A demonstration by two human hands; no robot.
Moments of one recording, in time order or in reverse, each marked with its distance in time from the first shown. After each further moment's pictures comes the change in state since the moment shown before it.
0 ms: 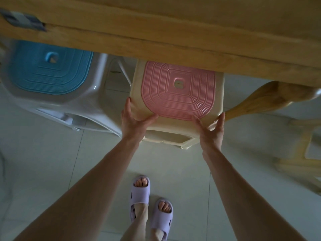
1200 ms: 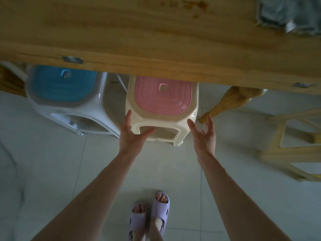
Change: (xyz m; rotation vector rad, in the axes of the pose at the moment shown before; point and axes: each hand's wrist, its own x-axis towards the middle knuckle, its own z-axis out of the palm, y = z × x) left_hand -0.106 0.052 -0.036 0.001 -0.131 -0.009; right_hand -0.086 -0.058 -0.068 0.005 -0.060 0.026
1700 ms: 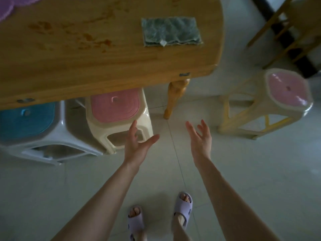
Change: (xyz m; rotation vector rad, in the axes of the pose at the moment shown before) left_hand -0.136 0.078 0.074 0.016 -0.325 0.042; right_hand -0.094 -0.032 -0.156 0.191 0.291 0.044
